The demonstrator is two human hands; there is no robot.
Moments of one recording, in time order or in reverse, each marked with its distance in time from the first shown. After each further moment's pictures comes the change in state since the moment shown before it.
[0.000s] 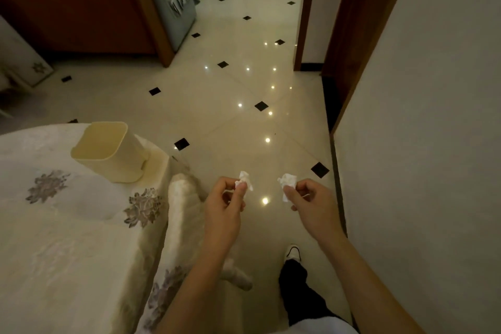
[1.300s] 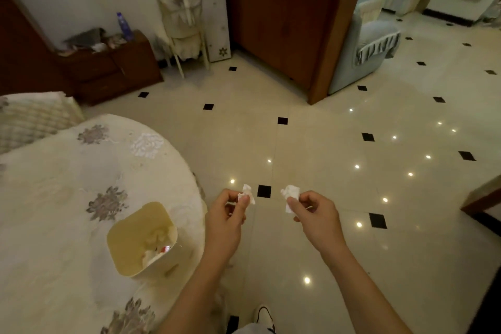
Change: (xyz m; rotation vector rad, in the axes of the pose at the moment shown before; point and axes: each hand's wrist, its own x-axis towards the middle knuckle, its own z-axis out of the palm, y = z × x) left_hand 0.422 -0.009 -0.107 -0.011 0.779 -0.145; right_hand 0.457 -0.212 0.295 -0.095 -0.703 -0.233
